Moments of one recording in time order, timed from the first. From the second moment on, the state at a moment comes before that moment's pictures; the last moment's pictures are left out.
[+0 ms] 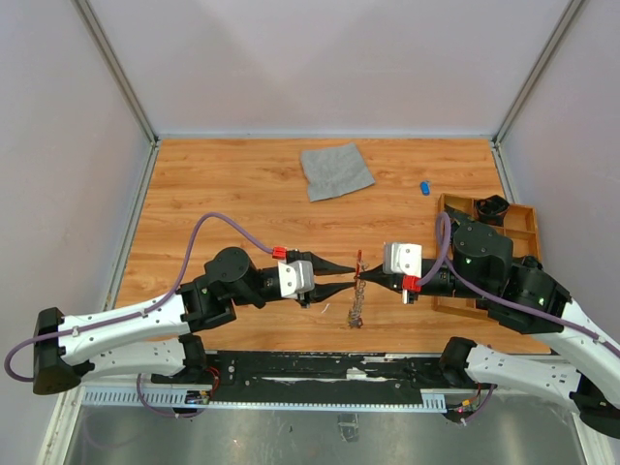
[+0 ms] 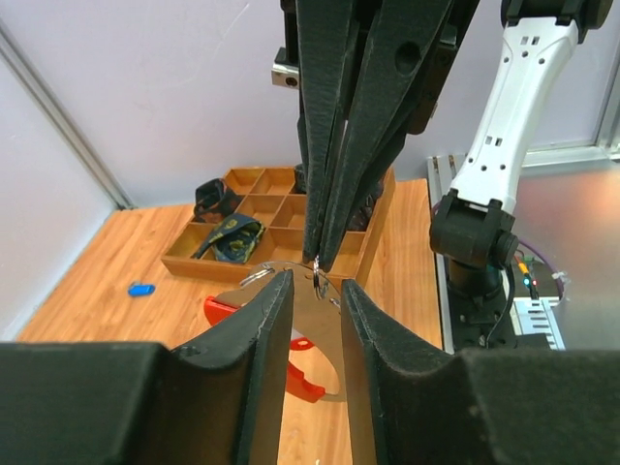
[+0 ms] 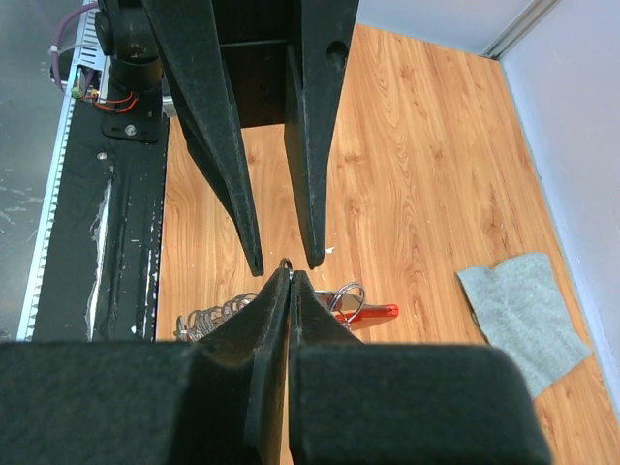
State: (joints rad) left arm -1.20 0.94 0.77 0.32 0.24 0.22; right arm 1.01 0.76 1.17 -0.70 -0.36 -0.49
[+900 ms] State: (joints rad) left arm -1.20 0.96 0.77 0.30 0.24 0.21; right arm 1.01 0.78 1.17 -0.68 -0.39 -0.49
